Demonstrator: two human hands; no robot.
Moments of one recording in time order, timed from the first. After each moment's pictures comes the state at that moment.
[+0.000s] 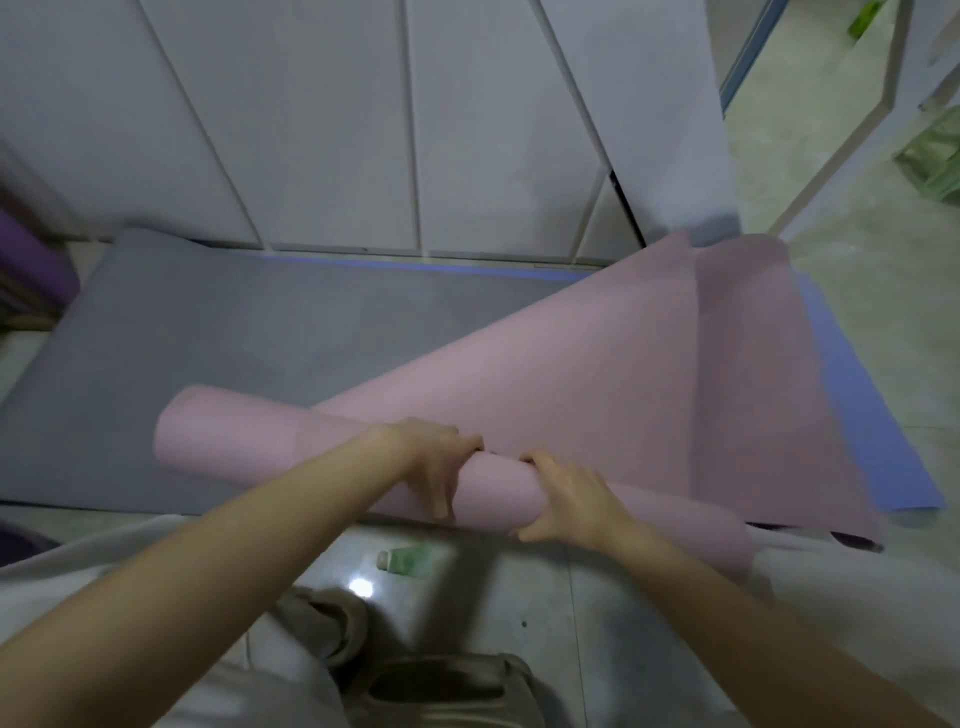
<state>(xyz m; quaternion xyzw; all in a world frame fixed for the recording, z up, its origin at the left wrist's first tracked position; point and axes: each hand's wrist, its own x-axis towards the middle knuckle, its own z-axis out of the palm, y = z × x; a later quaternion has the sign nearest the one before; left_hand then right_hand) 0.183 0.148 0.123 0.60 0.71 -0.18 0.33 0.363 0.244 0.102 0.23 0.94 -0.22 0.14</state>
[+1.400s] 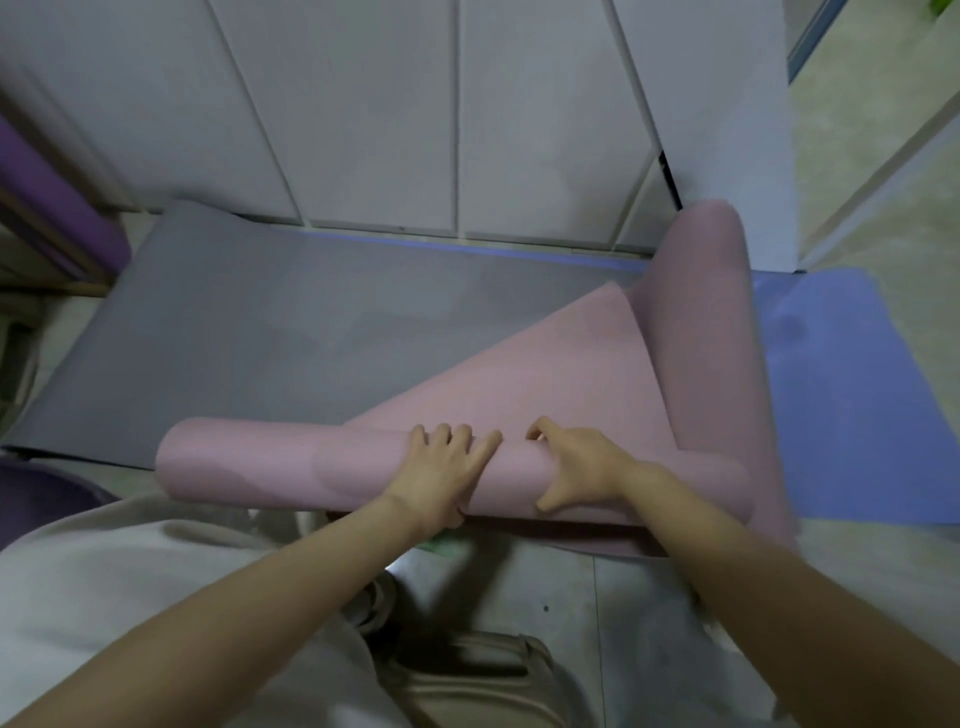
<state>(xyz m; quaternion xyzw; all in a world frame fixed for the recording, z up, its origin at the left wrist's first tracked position) 0.215 0.085 0.085 0.57 0.80 -0.14 0.11 0.322 0.257 0.087 0.16 0.94 -0.22 0.22</state>
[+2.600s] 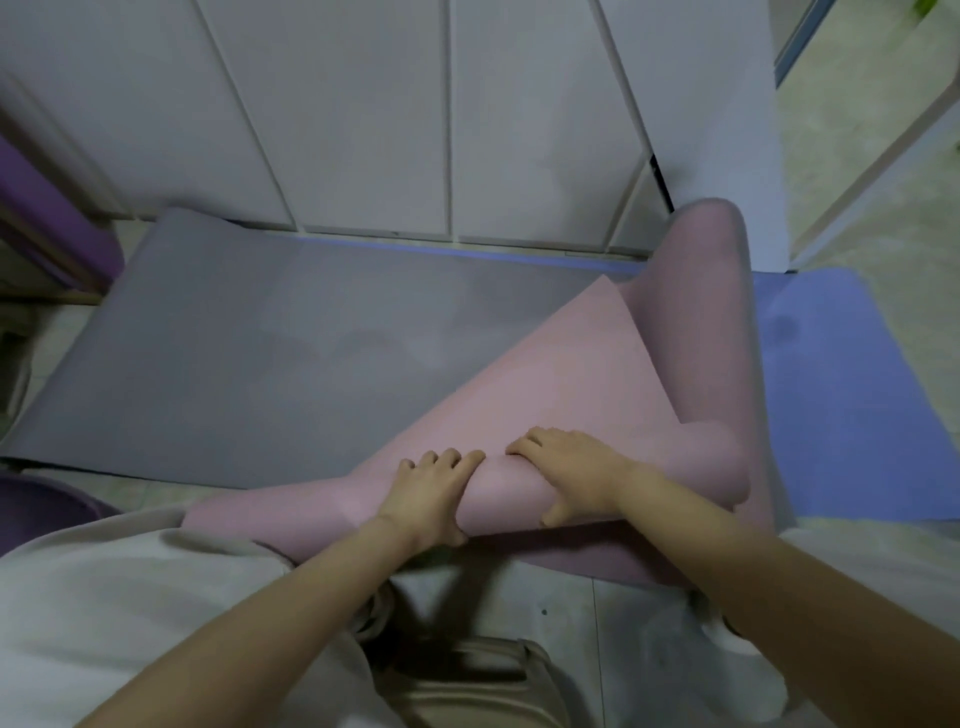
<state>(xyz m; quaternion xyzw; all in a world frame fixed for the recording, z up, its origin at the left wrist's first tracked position) 0.215 0.075 0.064 0.52 0.82 -0.04 0.21 0.323 0.251 0.098 0.03 0.97 -0.10 0.23</state>
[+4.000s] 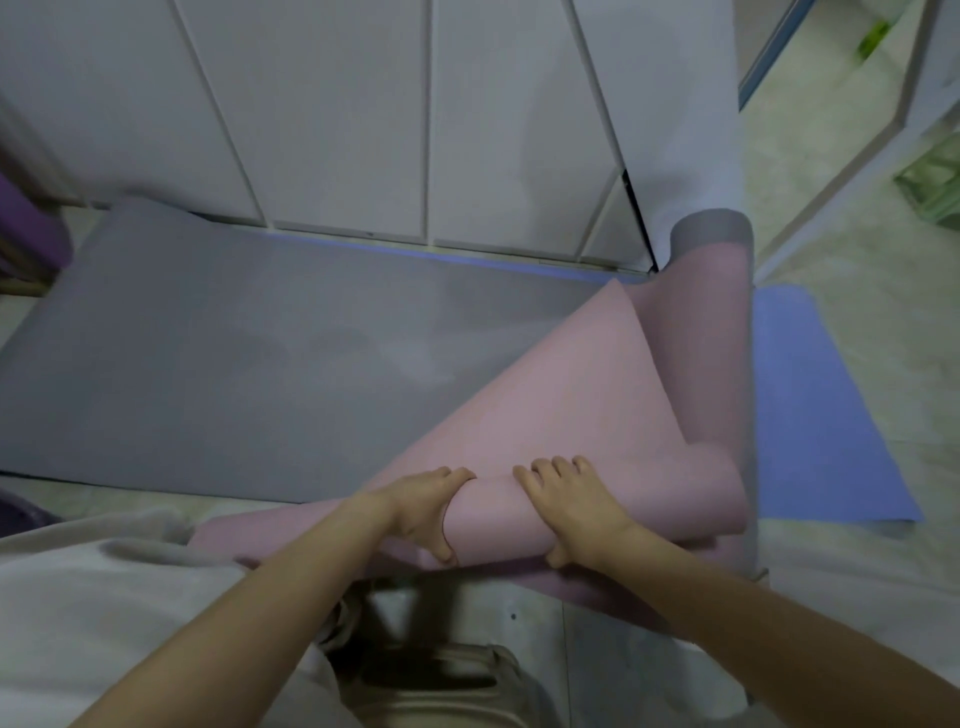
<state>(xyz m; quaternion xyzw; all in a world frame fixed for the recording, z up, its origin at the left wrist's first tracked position) 0.205 0.096 0.045 0.56 0.73 0.01 0.39 0.364 0.230 0.099 0.09 0.96 0.05 0.26</state>
